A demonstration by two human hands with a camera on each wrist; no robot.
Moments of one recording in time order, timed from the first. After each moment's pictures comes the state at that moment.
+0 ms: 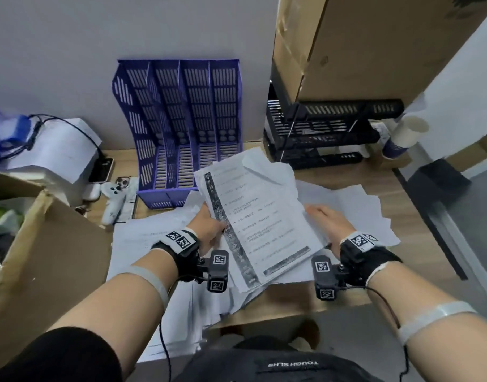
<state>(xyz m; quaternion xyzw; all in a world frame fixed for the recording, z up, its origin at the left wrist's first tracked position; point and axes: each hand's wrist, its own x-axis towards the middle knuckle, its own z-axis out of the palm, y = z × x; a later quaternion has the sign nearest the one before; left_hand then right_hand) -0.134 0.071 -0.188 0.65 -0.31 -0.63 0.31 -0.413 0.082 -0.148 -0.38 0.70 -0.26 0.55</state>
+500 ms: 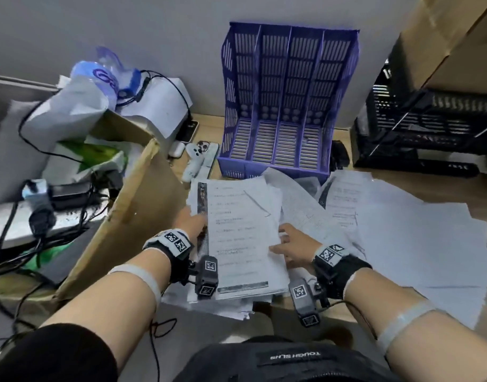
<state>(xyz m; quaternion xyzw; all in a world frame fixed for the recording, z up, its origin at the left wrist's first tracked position) 0.027 0.158 -0.195 0.83 -0.22 -0.43 0.28 -0.232 0.115 -0.209 -0.55 0.53 0.03 0.64</state>
